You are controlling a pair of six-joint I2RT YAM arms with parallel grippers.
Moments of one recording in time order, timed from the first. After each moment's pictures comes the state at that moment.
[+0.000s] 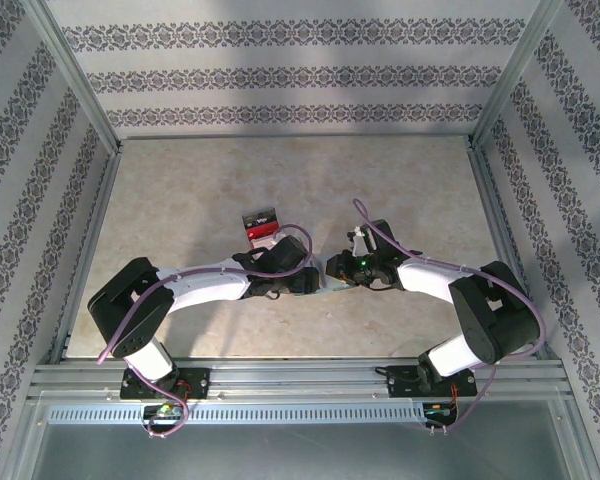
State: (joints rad) left arm -0.86 1.65 0.91 -0.25 -0.03 -0.78; right arm 0.42 1.50 0.61 -0.04 -0.56 0.75
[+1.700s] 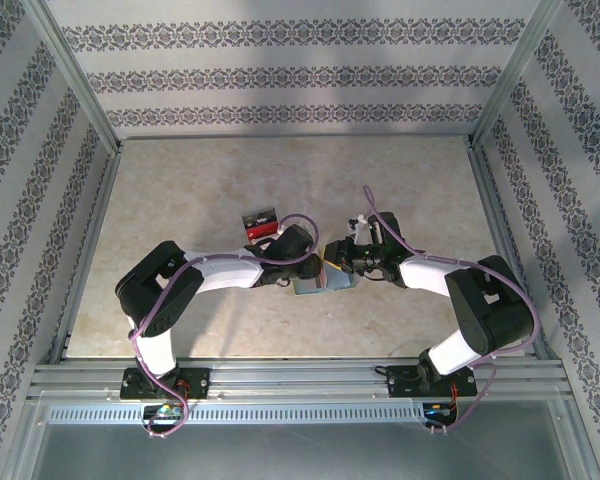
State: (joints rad) left arm -0.79 1.82 1.00 -0.08 0.01 -0.80; right arm 0.37 1.55 0.60 0.24 -0.72 0.87
